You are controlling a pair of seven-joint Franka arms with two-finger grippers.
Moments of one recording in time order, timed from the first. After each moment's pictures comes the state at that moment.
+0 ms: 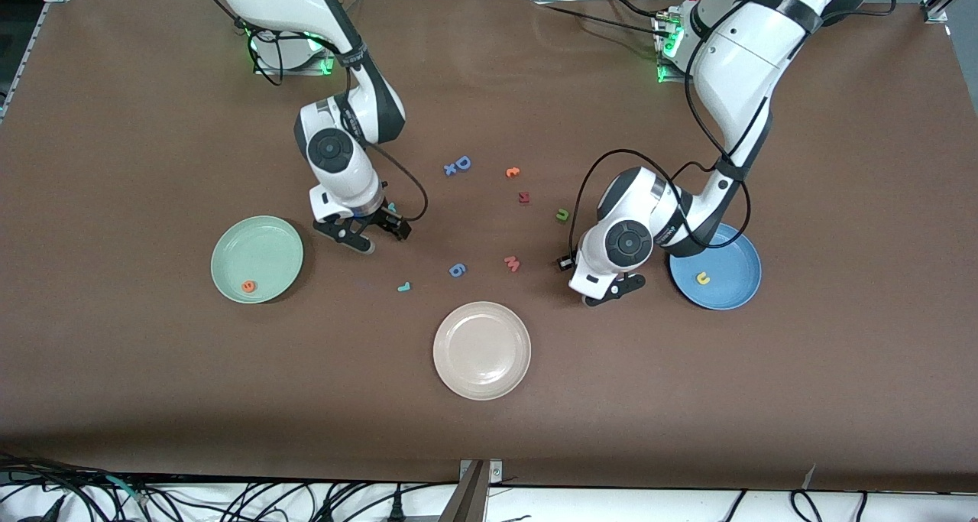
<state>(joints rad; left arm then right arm) -0.23 0.78 -0.29 -1.62 0.05 2.16 -0.90 0.77 0.46 -0.22 -2.16 0.18 2.65 0.86</state>
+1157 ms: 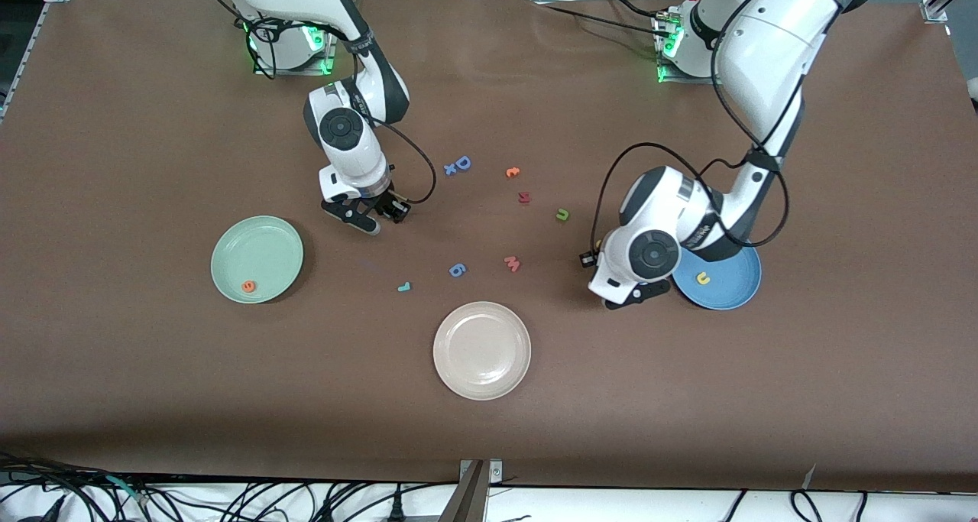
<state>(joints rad) -0.17 0.71 -0.28 -1.53 0.05 1.89 -0.72 0.81 0.44 -0.22 -2.24 0.18 2.70 0.91</state>
